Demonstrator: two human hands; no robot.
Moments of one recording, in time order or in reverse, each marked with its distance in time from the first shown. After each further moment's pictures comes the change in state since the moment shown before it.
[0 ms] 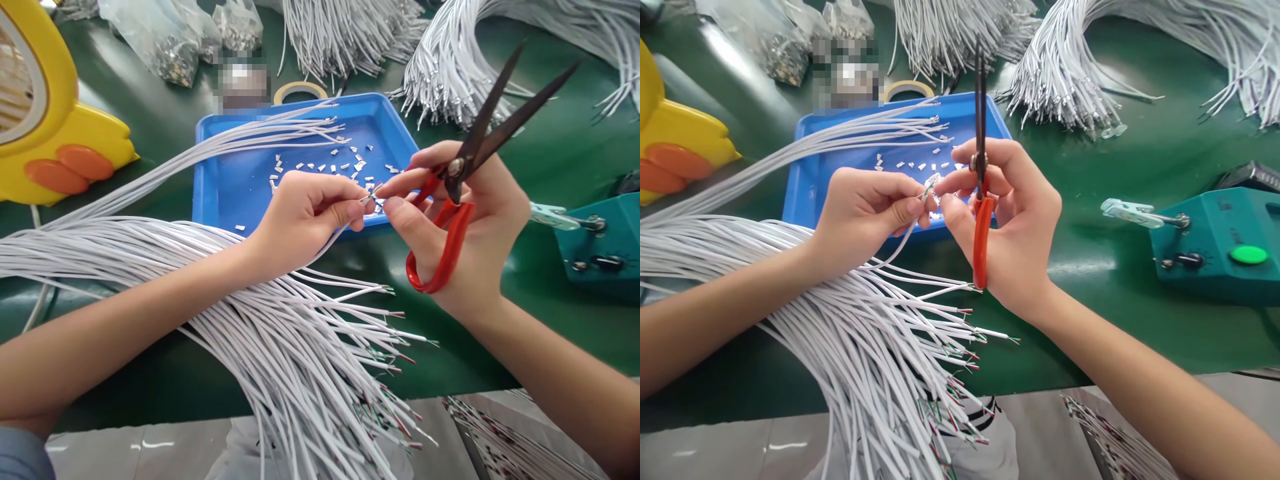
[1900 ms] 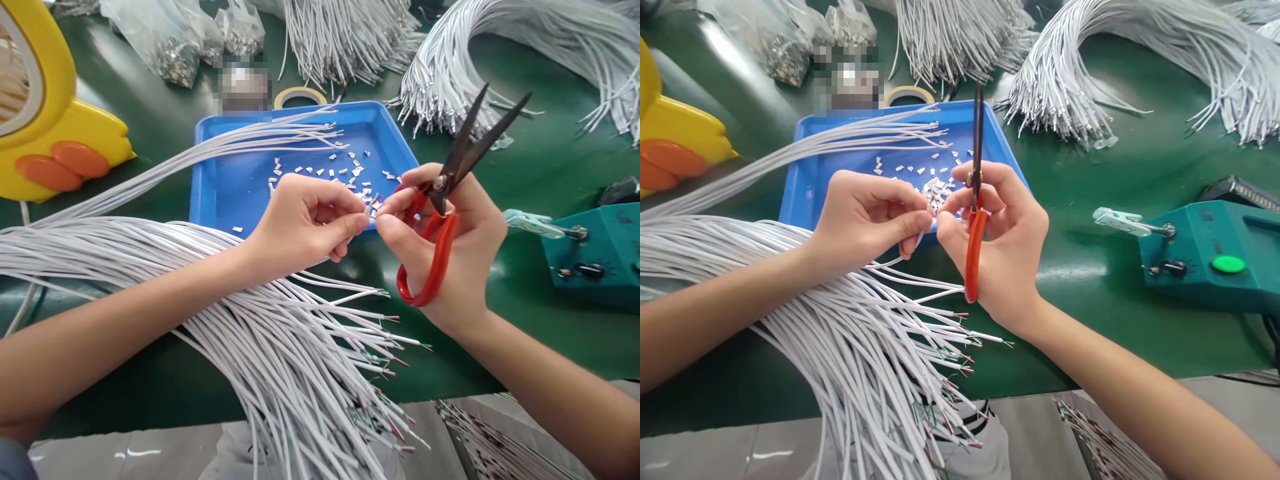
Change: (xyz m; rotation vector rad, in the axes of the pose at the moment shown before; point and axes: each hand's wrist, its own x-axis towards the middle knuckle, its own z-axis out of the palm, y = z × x) left_hand -0.002 0.014 0.005 -0.249 0.033 -0.262; right_hand -0.005 -0.001 0.003 0.078 0.003 0.039
